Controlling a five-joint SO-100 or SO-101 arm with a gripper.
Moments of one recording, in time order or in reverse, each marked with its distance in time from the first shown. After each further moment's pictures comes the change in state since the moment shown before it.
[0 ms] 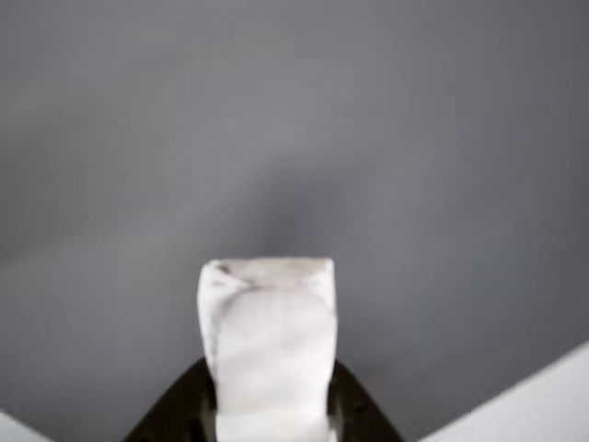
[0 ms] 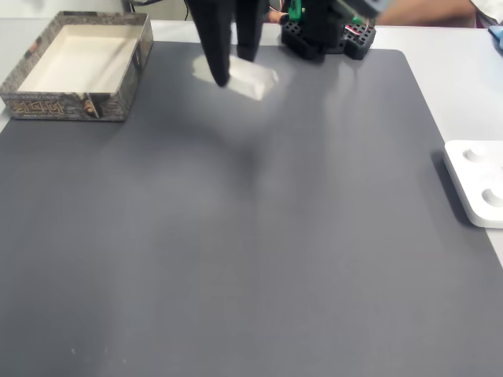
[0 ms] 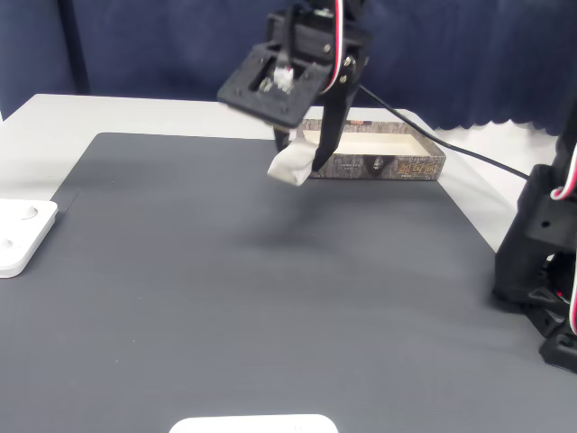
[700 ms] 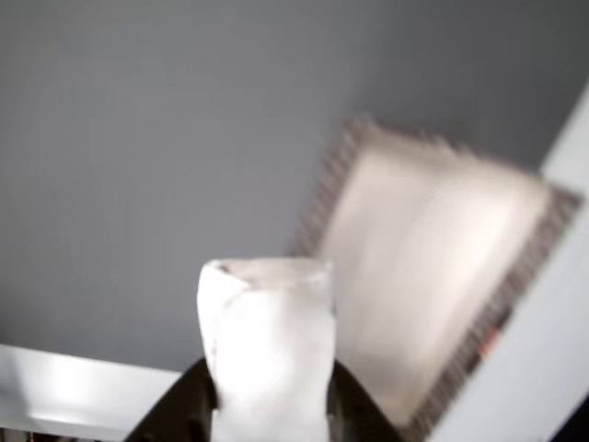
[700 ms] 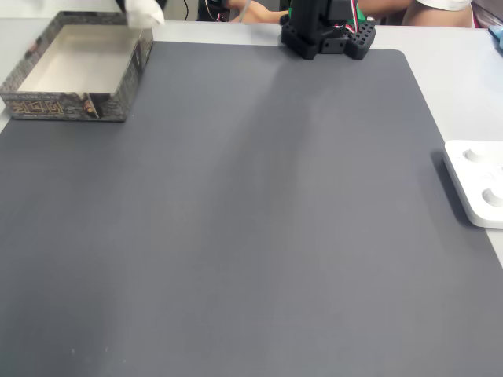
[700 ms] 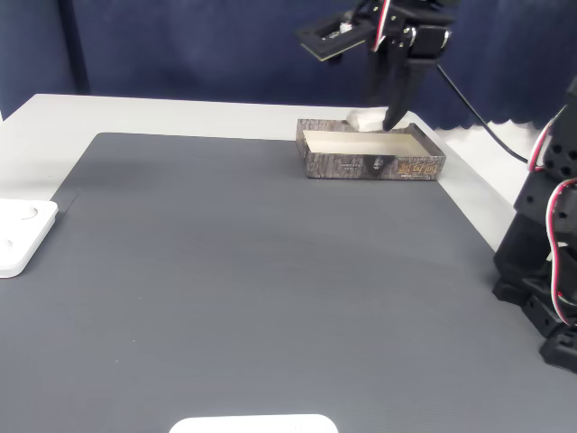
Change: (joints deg) arm 33.5 -5.4 -7.7 1.9 -2.5
